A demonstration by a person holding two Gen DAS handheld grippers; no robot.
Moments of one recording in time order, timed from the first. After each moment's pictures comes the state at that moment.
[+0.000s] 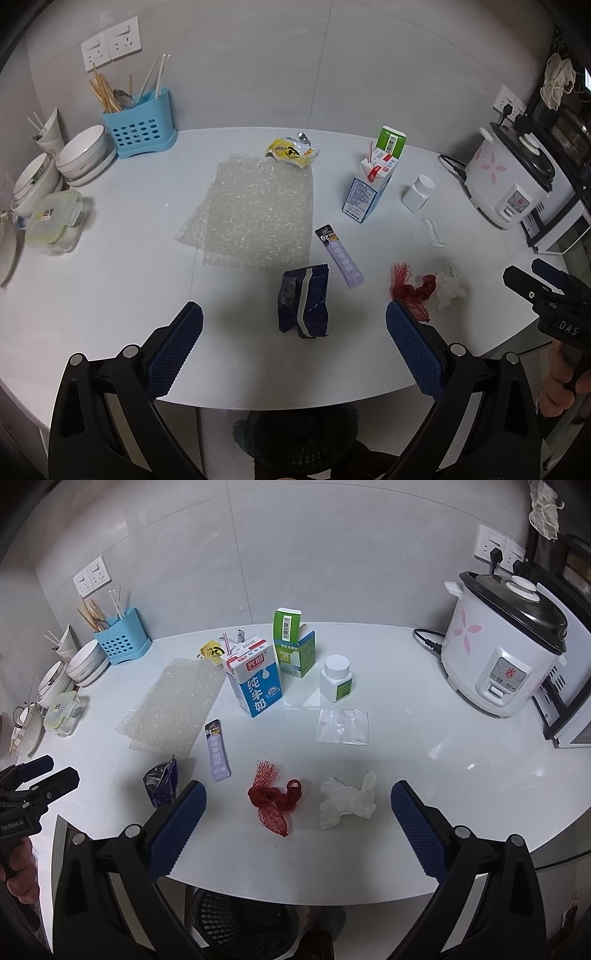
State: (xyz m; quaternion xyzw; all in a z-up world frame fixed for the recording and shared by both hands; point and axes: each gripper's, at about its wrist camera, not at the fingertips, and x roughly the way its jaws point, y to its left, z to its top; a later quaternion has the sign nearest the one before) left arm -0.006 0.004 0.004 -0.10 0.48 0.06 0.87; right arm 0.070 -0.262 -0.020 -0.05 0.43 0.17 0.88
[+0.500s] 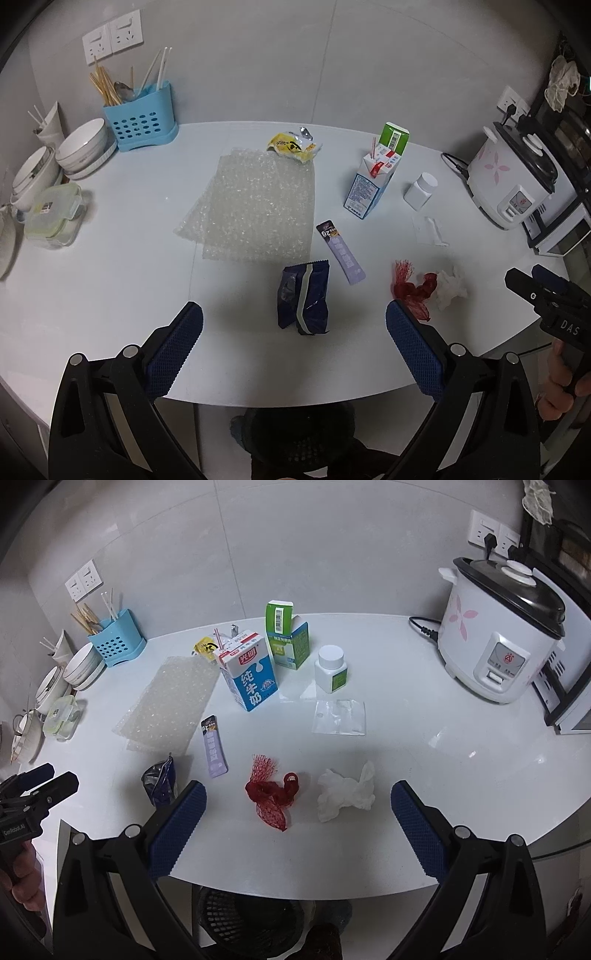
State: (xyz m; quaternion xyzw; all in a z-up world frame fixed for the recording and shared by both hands) left arm -0.003 0.004 0.001 -0.10 0.49 0.07 0.87; right arm 0.074 -0.267 -0.026 -0.04 0.45 0.16 0.88
